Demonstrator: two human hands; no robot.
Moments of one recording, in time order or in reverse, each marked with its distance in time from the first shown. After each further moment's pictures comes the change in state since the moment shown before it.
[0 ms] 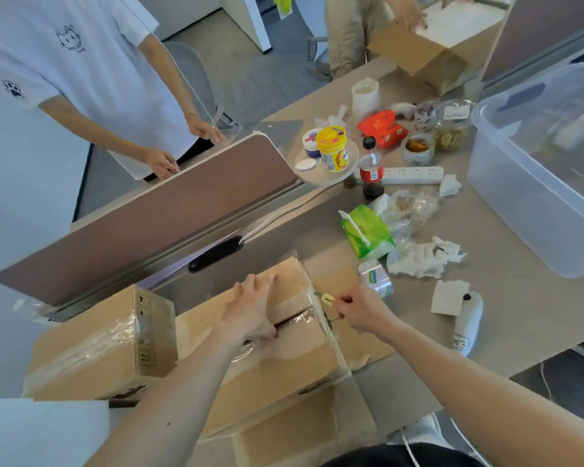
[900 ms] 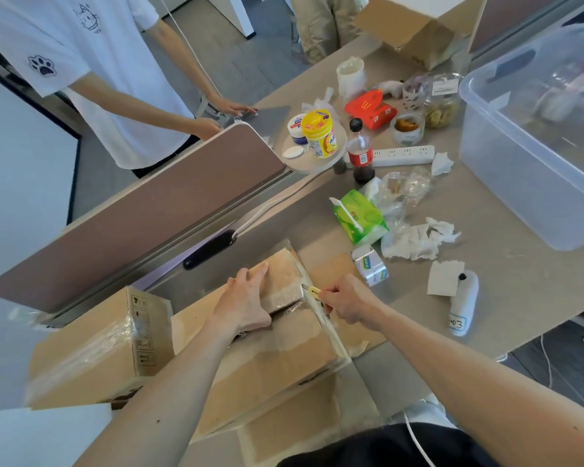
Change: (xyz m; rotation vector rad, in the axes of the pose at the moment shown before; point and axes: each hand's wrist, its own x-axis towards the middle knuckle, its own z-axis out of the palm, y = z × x) left_hand 0.004 -0.001 -0.006 -0.055 0.026 0.032; right_hand -0.003 -0.010 0.007 0.230 -0.119 0.100
